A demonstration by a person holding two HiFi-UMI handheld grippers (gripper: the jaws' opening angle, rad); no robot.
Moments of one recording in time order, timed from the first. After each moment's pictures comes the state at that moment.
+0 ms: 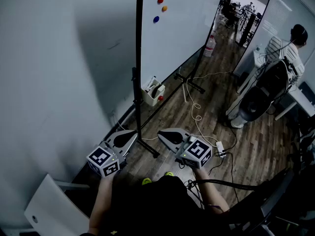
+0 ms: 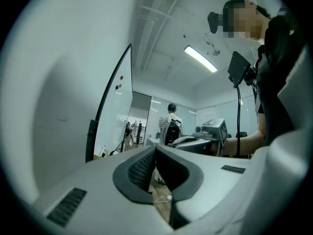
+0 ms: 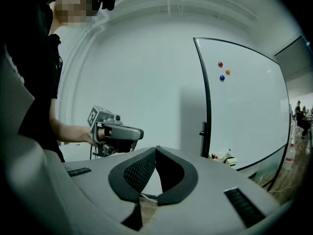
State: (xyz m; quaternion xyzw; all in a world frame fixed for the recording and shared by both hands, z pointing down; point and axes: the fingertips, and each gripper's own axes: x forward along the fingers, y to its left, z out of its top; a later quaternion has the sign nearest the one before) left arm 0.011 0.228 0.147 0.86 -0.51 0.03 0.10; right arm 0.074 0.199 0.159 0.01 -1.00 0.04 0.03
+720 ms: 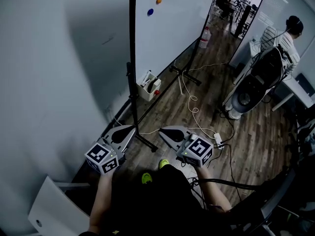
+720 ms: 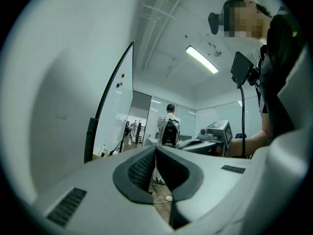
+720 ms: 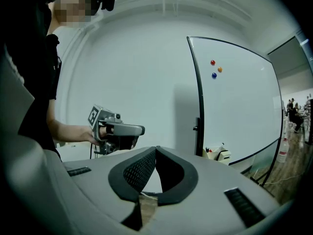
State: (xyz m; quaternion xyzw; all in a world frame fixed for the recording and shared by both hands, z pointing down) left arm 0.007 0.216 0.153 0.86 -0.50 0.03 0.10; right arm 0.085 0.194 0.172 0.04 -1.00 0.06 0.04
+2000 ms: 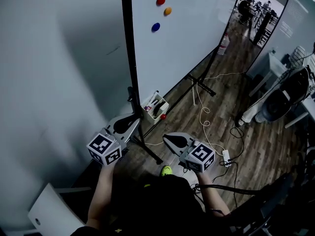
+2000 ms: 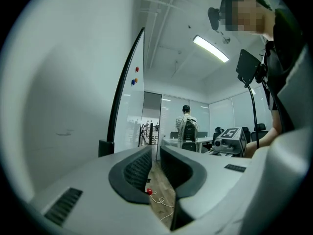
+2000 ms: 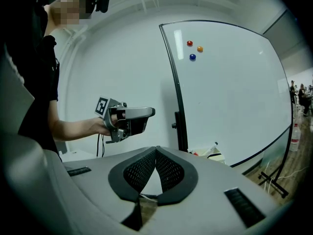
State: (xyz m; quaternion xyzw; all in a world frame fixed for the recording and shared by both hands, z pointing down) left arm -0.094 -0.010 0.178 0.83 -0.55 0.05 0.08; right arm 0.003 0.002 0.247 0.02 -0.99 0.12 0.04
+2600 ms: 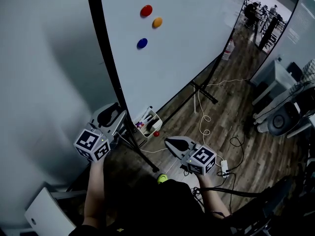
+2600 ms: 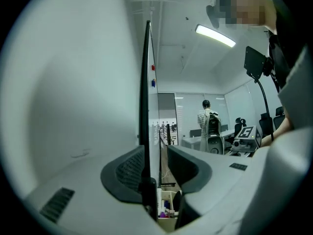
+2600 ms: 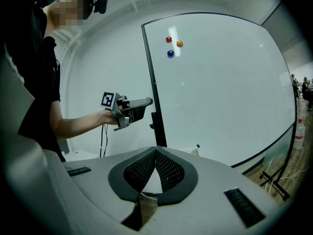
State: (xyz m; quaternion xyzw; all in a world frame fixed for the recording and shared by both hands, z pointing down) left arm -0.163 -0.135 0.160 0.77 -0.63 0.08 0.02; right arm 0.001 -0.123 0.276 0.00 -0.99 0.13 0.05
